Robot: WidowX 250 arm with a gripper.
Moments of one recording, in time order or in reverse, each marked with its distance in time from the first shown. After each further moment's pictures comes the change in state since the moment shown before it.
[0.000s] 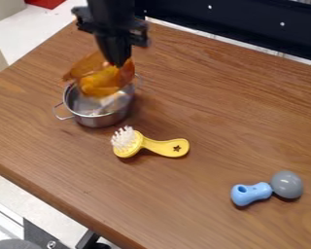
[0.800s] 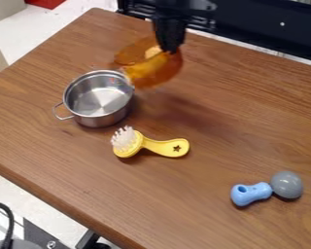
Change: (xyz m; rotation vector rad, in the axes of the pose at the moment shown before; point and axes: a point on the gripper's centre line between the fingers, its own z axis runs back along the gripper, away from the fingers) arm 0.029 -0.068 0.005 0.022 0.019 0.040
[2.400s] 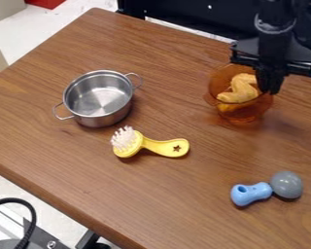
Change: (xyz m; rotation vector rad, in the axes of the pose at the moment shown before) arm 0.028 -0.108 -0.058 -0.146 -0.117 0.027
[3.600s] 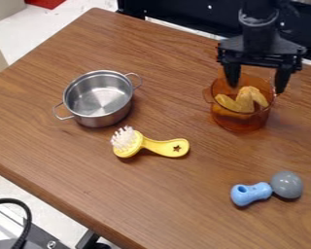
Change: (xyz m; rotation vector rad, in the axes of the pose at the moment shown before) arm -0.004 0.022 0.007 0.016 0.047 0.077
